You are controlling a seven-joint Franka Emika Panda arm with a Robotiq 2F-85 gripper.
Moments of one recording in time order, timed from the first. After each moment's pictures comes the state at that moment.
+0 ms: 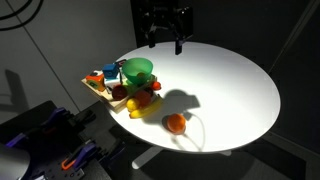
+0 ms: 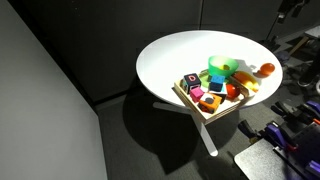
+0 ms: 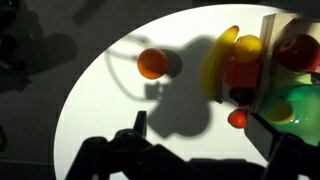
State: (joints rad) arm -0.15 -0.06 -0.23 -2.20 -0.10 2.13 -0.33
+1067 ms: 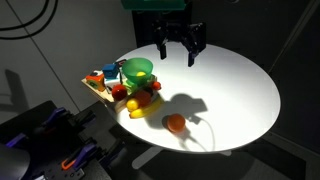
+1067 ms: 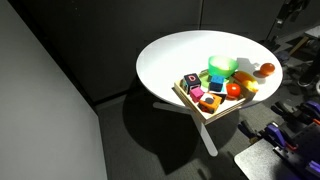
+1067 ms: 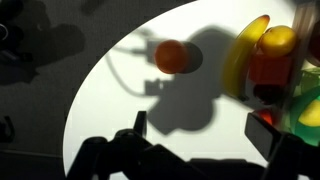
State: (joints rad) arm -0.20 0.02 -0.23 -2.21 -0.10 2.26 -0.38
